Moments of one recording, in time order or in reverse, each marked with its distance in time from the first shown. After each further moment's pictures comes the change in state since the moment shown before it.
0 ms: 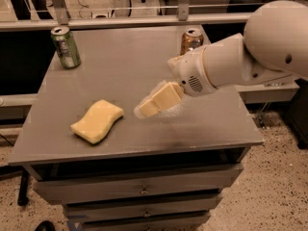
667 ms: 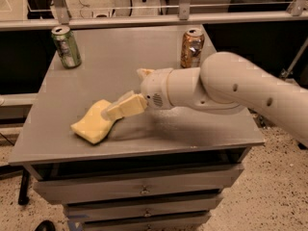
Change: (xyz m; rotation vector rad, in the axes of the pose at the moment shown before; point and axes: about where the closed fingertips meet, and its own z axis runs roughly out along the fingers) arm -0.019 0.010 0.094 -0.065 -0.257 0.039
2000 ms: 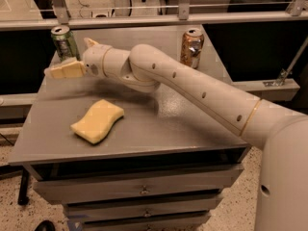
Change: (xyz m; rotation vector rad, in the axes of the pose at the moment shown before) arm -0.099 -0.071 0.188 -0.018 -0.348 -0.042
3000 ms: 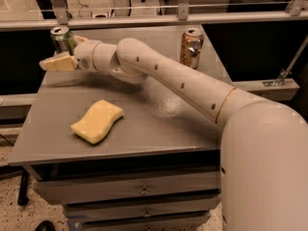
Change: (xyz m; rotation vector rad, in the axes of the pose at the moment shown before) arm 0.009 -0.023 0.051 -0.012 0.024 -0.025
